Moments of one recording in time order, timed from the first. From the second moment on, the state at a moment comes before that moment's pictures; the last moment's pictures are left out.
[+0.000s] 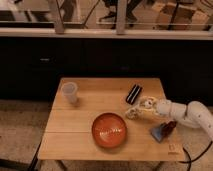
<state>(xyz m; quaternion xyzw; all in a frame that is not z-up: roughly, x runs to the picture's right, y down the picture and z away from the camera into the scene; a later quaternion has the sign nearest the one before) 0.208 0.094 0.776 -0.12 -0.51 0.34 0.78</state>
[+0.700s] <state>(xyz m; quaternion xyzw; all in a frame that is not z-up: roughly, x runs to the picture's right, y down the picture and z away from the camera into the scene) 0.202 0.077 0.776 -0.14 -0.49 0.32 0.80</state>
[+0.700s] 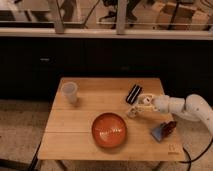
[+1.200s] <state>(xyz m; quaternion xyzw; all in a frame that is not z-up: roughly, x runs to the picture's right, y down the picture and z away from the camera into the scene) 0.201 0.062 0.776 -0.16 -0.48 0.30 0.81</state>
